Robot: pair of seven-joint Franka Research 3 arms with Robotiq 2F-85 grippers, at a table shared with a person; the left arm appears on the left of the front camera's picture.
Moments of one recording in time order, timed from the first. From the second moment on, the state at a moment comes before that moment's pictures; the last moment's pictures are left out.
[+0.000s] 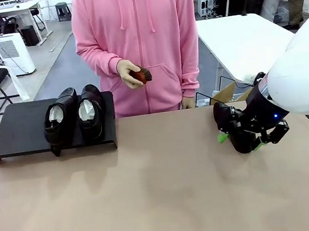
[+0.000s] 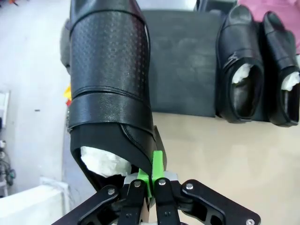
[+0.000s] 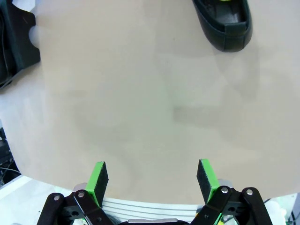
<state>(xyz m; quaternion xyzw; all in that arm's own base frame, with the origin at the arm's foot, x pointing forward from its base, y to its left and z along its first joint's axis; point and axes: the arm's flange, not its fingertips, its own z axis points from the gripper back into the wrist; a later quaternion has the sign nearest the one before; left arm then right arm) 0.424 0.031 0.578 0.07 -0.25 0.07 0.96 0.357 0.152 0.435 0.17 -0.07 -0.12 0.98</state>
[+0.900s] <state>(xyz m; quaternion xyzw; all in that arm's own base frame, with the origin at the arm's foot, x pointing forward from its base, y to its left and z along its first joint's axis) 0.437 0.025 0.560 0.11 -0.24 0.04 0.96 0.357 0.153 0.435 0.17 -0.07 -0.12 0.98</state>
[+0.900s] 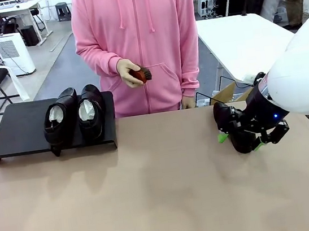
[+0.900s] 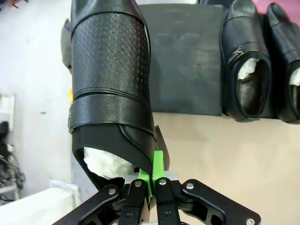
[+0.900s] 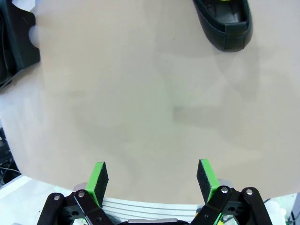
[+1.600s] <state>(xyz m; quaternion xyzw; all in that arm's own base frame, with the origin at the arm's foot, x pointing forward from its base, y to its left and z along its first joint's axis) 0.530 0.036 0.483 0.19 -0.22 -0.07 0.95 0.357 0.153 0.435 0.17 -0.07 -0.12 0.98</state>
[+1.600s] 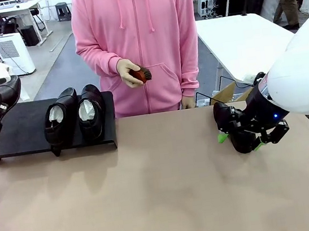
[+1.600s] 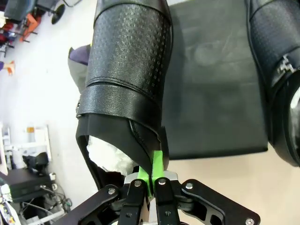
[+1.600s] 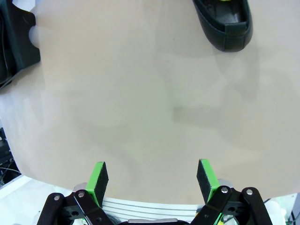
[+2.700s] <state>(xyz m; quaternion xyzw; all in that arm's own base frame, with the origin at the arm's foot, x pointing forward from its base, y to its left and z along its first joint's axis) 0.557 0.048 0.438 0.14 -0.24 0.04 0.96 0.357 0.153 0.435 0.17 -0.07 -0.12 0.98</state>
